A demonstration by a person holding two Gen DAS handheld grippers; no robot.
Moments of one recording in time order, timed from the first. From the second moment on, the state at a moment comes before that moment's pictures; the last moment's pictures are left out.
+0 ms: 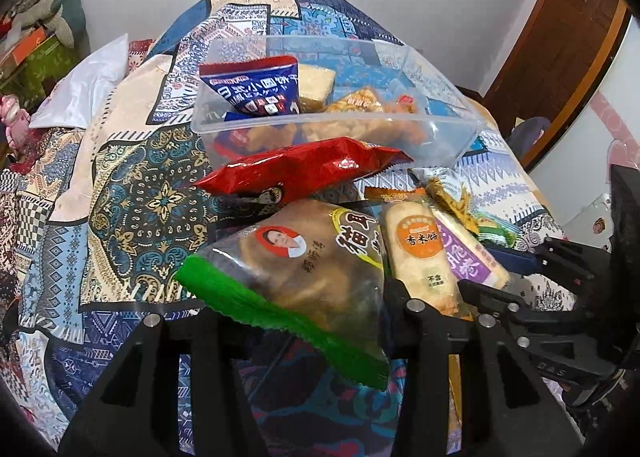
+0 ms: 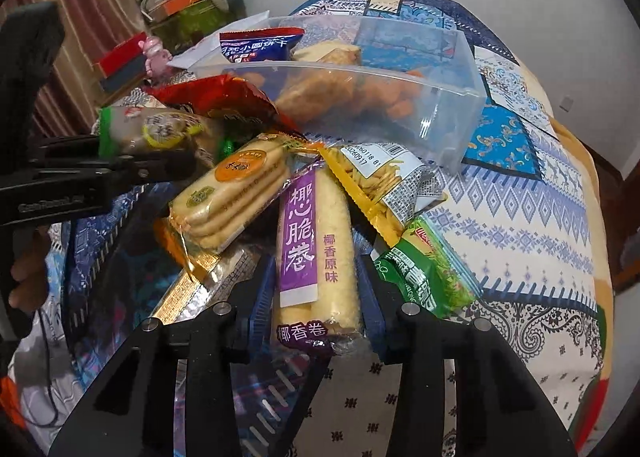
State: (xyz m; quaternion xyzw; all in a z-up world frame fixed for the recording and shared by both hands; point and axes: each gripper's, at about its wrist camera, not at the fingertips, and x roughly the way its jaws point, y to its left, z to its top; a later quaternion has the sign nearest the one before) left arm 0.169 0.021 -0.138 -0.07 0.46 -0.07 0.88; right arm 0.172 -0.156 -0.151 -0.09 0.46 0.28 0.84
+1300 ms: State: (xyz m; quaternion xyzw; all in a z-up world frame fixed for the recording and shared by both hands) left arm 0.152 0.027 -0.050 -0.07 0.38 -0.06 0.92; right arm 0.156 -0.178 -0.075 -0.03 0.37 0.28 0.88
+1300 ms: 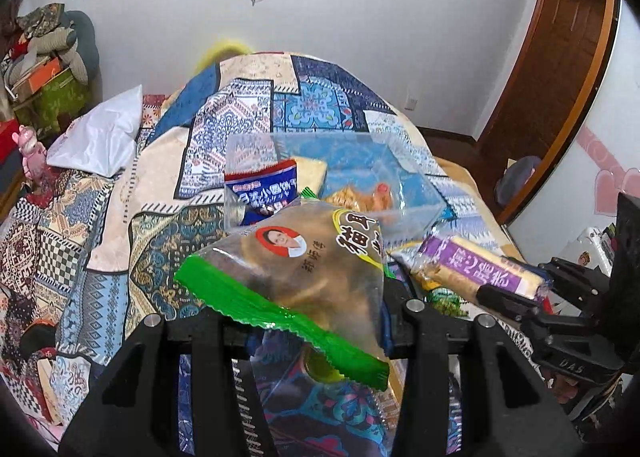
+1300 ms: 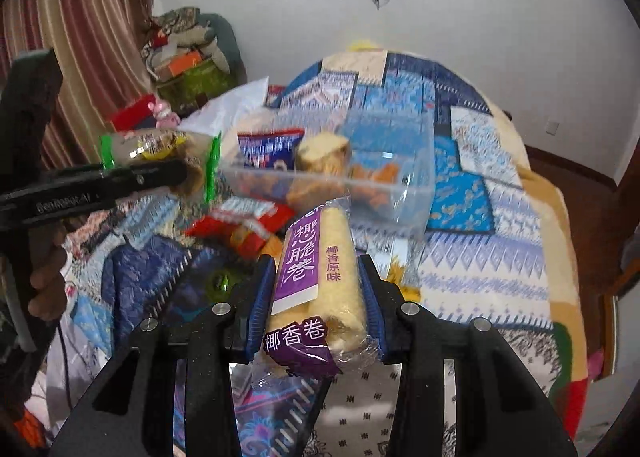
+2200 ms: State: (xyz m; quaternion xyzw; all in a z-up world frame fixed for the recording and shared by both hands) left arm 0.275 0.013 -0.086 -0.04 0.40 -0.07 0.91; right arm 0.277 -0.157 -0.088 0.00 0.36 0.25 0.90
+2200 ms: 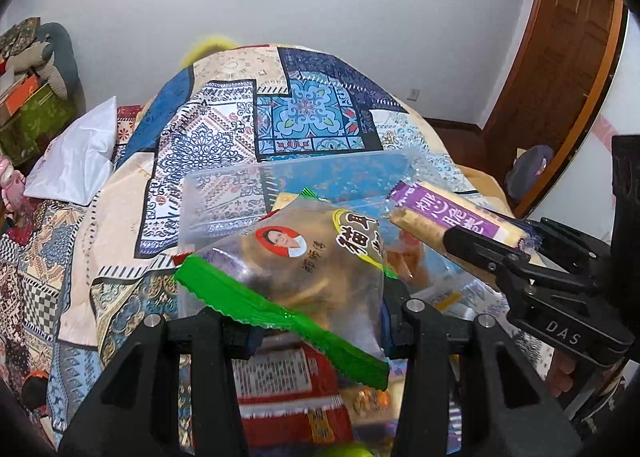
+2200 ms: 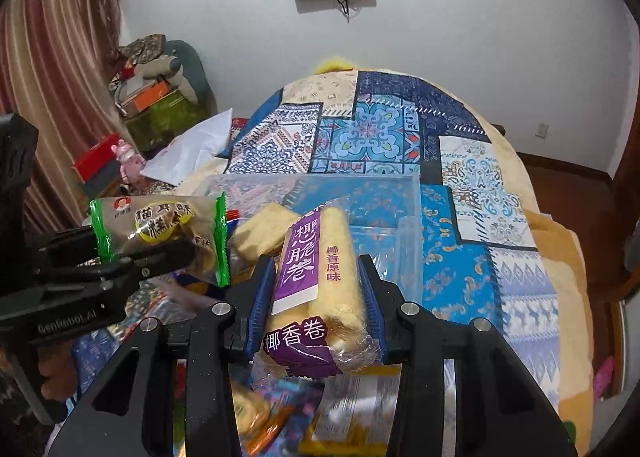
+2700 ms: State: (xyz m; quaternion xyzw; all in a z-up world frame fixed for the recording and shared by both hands) left arm 0.302 0.018 -0.111 -0.07 0.42 -0.06 0.90; right arm 0.299 -0.148 -0.113 -0.01 0.39 0.25 0.89
